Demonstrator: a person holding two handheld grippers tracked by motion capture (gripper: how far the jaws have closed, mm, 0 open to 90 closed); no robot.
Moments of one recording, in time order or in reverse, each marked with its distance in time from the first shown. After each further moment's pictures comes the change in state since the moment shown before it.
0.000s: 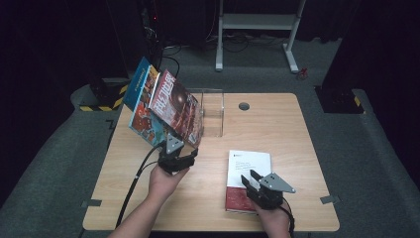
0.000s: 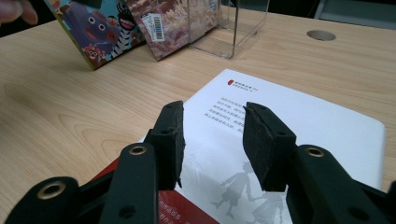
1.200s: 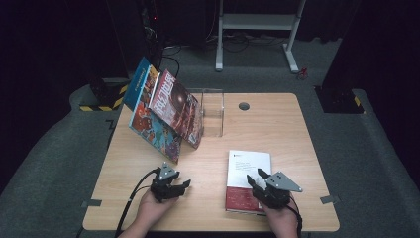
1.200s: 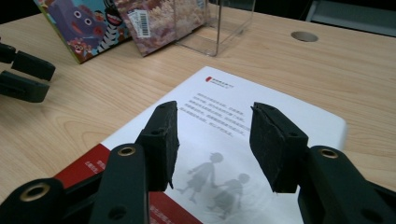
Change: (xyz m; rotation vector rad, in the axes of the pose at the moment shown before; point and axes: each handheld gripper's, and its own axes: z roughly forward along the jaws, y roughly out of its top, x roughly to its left) left arm 0.007 -0.086 -0.007 0.177 -0.120 -0.001; right arm -0.017 0.001 -0.010 0.009 -0.023 -0.029
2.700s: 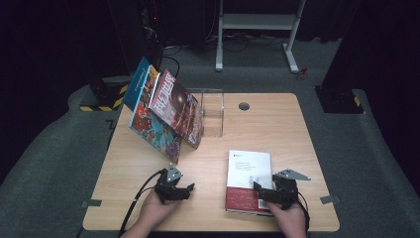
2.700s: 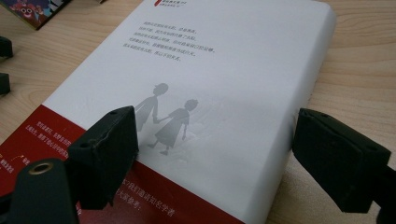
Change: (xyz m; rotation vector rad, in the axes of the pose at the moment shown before) left arm -0.012 0.001 0.007 0.039 0.054 0.081; right arm -0.037 -0.019 0.009 0.250 0.017 0.243
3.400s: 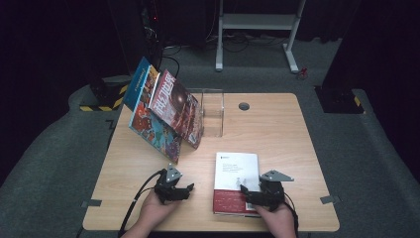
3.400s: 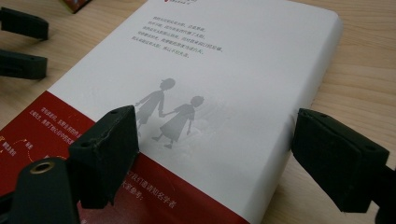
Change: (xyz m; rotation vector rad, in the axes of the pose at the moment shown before) left arm 0.001 -0.001 -0.001 -0.005 -0.004 -0.005; right arm 0.040 0.003 0.014 0.018 0.042 -0.098
